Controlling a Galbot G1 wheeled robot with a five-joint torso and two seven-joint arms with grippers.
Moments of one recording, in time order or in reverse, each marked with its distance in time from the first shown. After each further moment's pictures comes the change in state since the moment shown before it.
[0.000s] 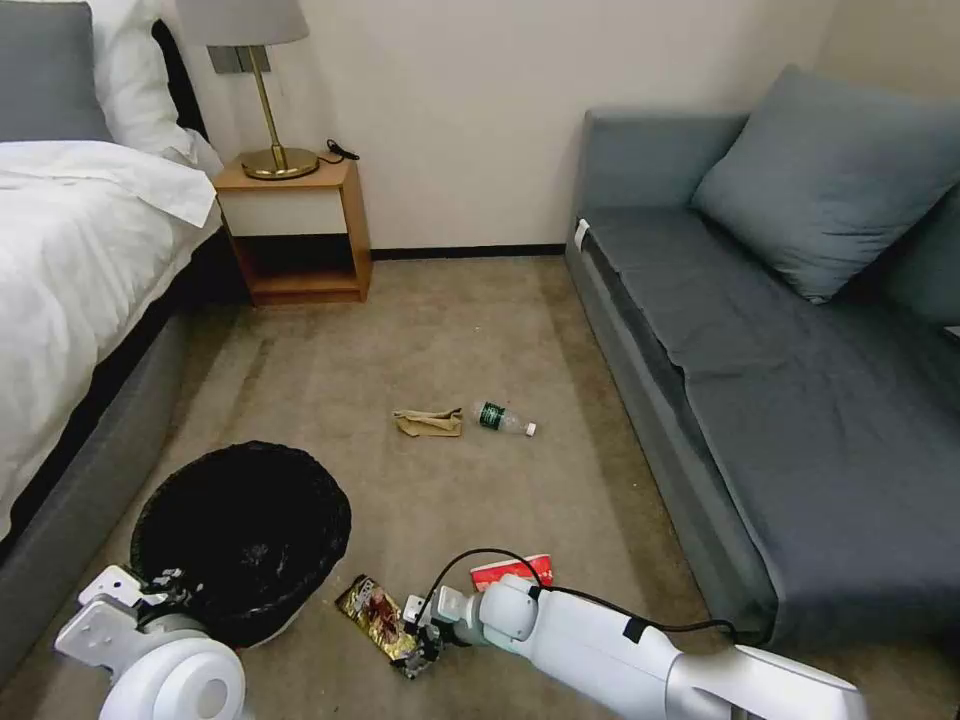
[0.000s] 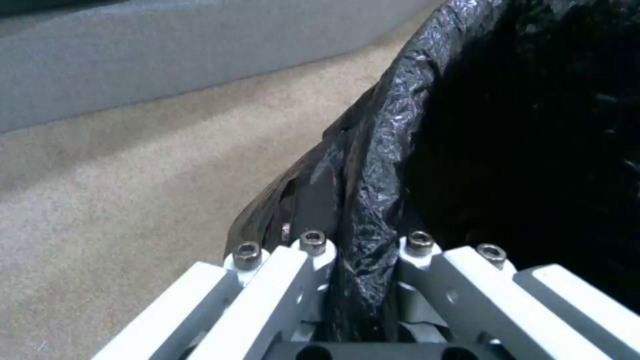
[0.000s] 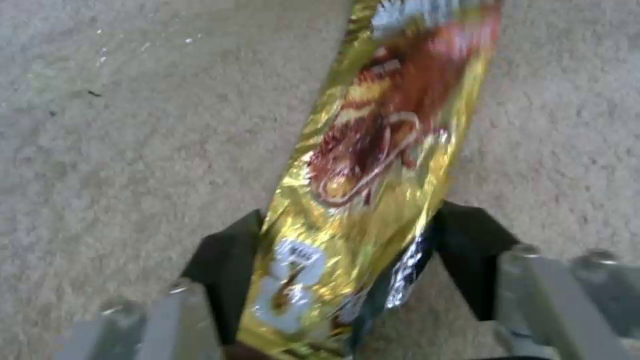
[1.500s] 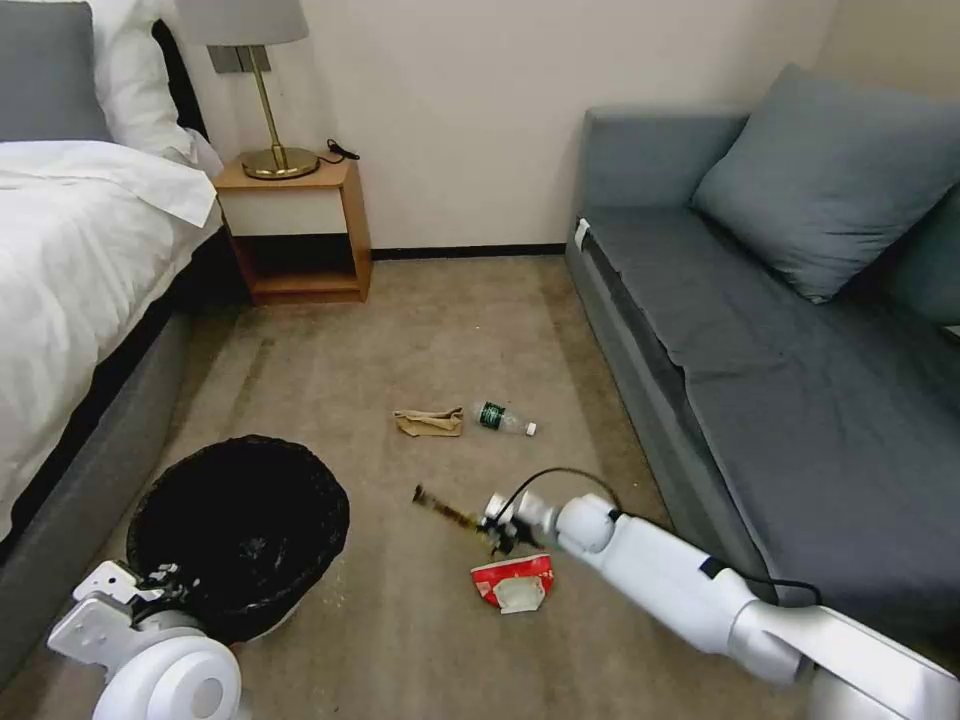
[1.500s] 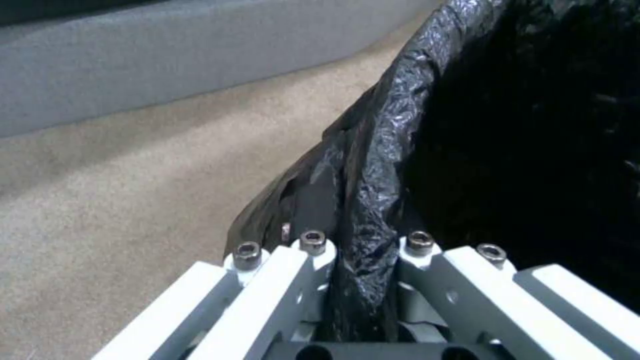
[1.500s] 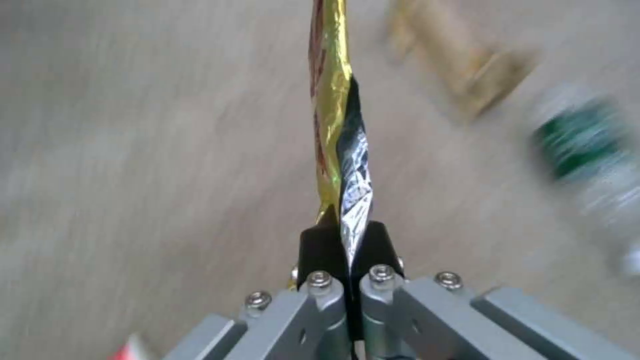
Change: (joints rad) left arm -0.002 0.009 0.000 -0.014 -0.009 -0.001 0.001; right arm 0.092 -0.202 0.382 0.083 0.017 0.014 -0.003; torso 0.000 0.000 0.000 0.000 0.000
